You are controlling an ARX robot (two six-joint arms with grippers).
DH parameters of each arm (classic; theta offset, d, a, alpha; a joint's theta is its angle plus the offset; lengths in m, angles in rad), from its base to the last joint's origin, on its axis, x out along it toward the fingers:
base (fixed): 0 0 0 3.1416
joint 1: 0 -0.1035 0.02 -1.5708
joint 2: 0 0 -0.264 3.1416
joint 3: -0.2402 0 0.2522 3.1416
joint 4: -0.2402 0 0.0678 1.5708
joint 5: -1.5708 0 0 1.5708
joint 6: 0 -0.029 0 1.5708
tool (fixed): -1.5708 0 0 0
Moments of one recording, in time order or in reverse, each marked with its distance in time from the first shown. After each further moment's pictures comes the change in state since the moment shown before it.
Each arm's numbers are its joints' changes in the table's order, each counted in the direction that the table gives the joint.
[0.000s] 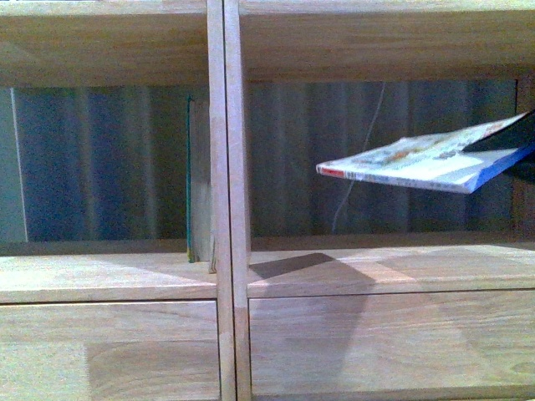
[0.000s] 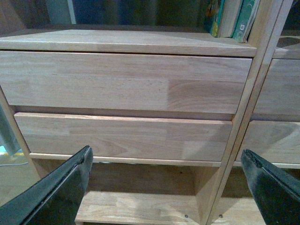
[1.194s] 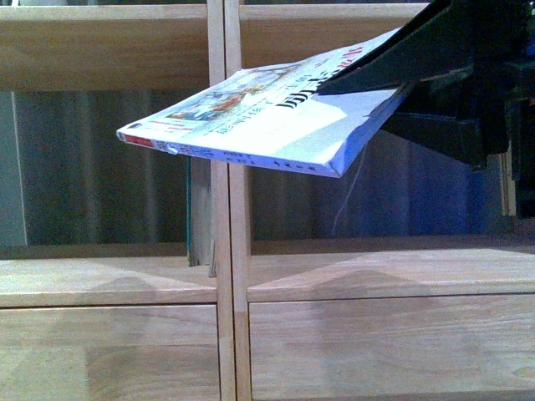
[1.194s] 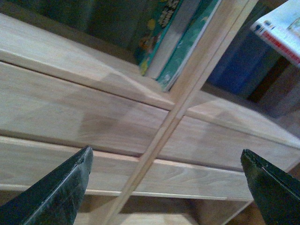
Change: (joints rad) left arm -0.107 -0.752 -0.301 0.533 0.445 0.468; right arm -0.380 0.152 0.073 -0.005 0.021 0.172
